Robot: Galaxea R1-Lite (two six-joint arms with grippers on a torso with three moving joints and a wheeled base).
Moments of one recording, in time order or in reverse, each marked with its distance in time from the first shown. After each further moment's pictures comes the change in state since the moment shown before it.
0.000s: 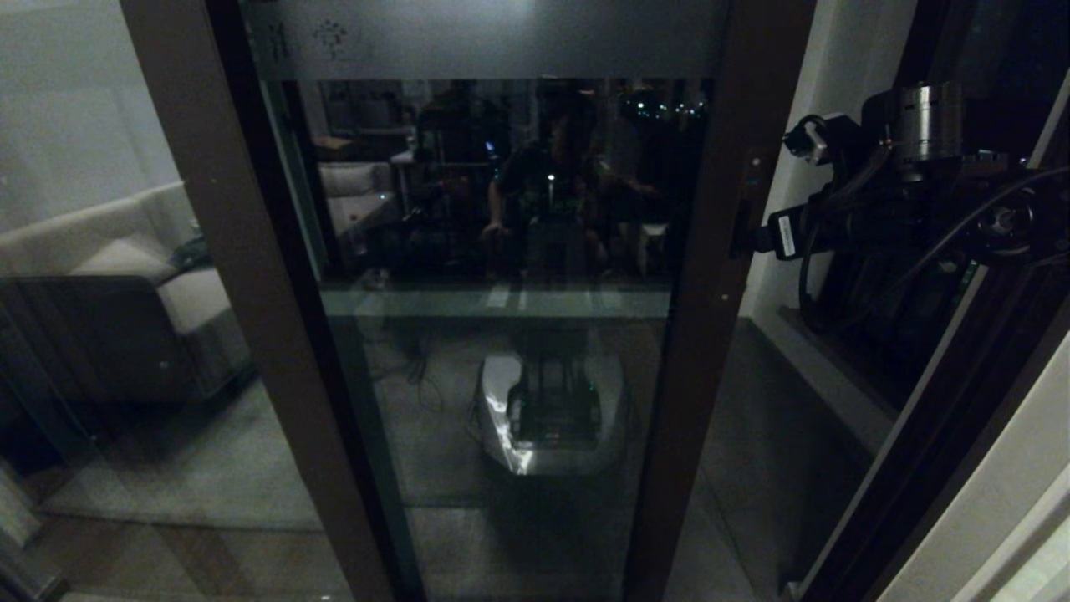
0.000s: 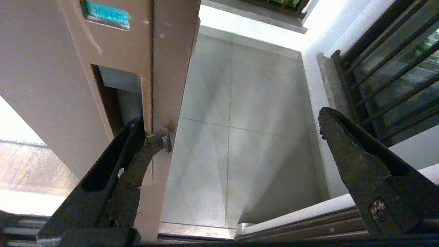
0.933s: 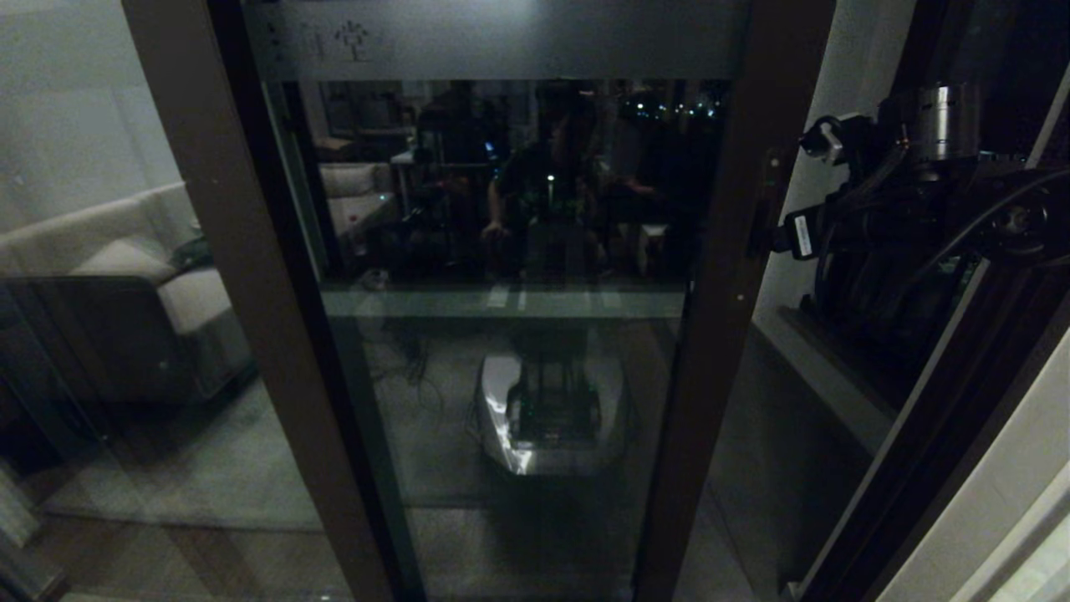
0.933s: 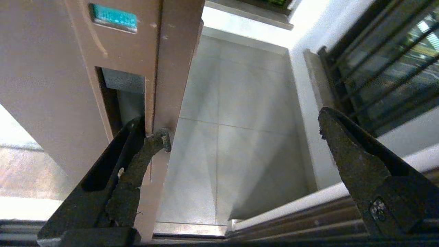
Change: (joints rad) left arm 0.000 0.000 0.000 0.000 0.000 0.000; right arm -0.039 0.000 0.008 -0.003 -0.012 -0.019
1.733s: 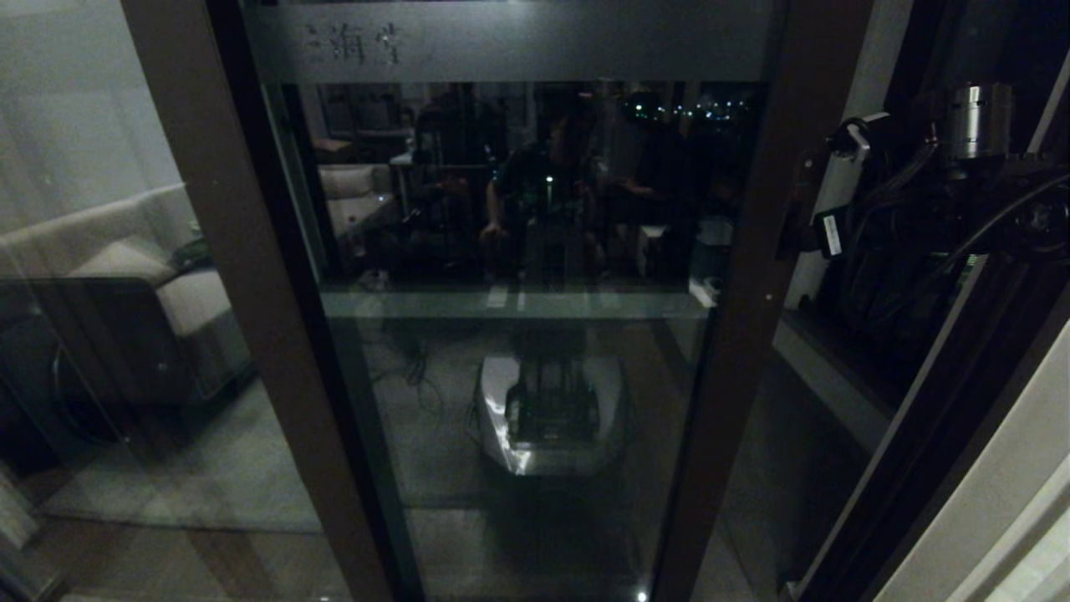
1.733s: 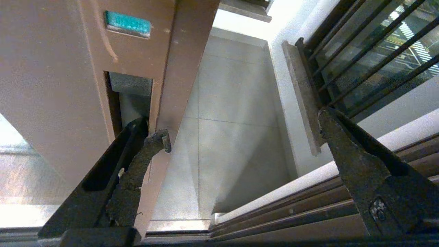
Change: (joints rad) left arm 0.000 0.000 0.000 0.000 0.000 0.000; right arm -0.061 0.018 -0.008 0.004 -0.004 -0.040
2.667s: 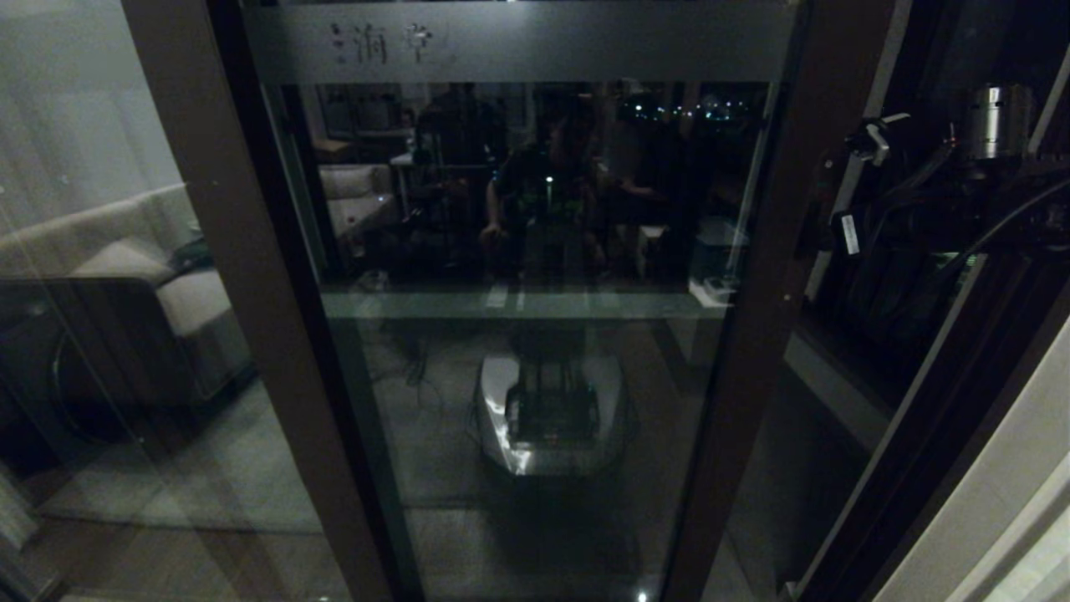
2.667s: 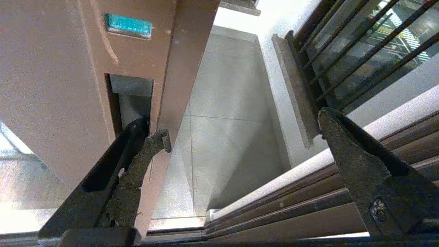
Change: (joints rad) left arm 0.000 0.000 0.000 0.000 0.000 0.000; right arm -0.036 -0.001 0.003 -0.002 0.001 0.002
